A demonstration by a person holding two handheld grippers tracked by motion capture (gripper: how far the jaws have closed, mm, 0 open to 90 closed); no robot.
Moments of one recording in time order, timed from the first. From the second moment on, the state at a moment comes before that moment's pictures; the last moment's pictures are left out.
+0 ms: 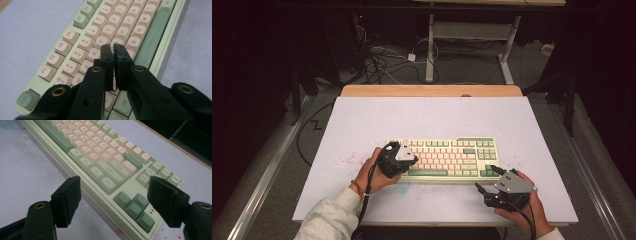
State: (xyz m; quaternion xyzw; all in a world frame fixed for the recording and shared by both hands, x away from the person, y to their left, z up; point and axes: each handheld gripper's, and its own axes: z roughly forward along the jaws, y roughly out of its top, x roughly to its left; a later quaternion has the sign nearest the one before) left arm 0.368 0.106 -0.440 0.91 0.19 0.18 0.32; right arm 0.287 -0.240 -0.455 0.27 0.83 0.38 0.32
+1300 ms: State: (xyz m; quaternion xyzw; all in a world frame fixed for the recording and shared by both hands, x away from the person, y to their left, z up) left arm 0.335 0.159 -0.445 0.86 0.21 0.28 0.37; right arm 0.292 -0.245 -0.455 0.29 0.82 0.39 0.32
